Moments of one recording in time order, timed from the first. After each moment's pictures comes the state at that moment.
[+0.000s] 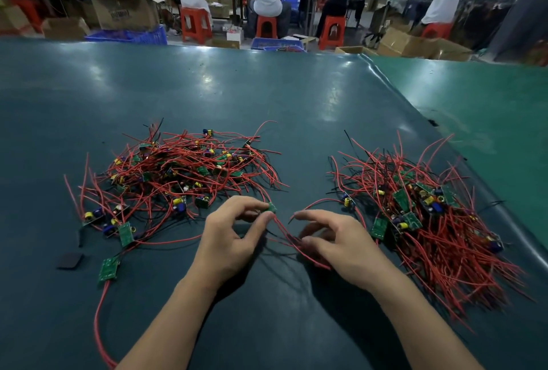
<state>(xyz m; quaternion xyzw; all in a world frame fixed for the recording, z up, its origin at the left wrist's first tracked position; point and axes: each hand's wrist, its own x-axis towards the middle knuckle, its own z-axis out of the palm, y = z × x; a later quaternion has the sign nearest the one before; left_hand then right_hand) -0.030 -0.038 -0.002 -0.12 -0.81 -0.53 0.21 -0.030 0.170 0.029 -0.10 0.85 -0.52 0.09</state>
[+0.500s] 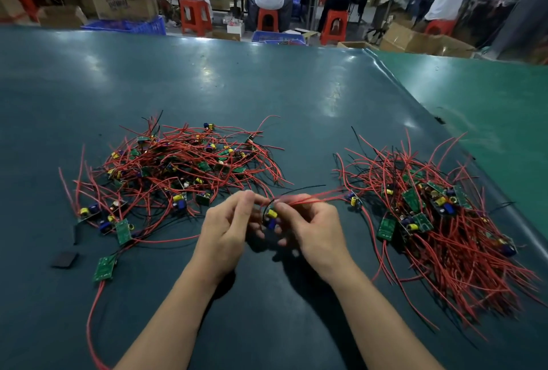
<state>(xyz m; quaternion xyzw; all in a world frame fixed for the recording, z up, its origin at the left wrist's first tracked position) -0.036 -0.044 -0.002 -0.09 -0.76 -0.63 0.14 -0.046 0.110 0.015 -0.04 0.71 -0.70 0.02</state>
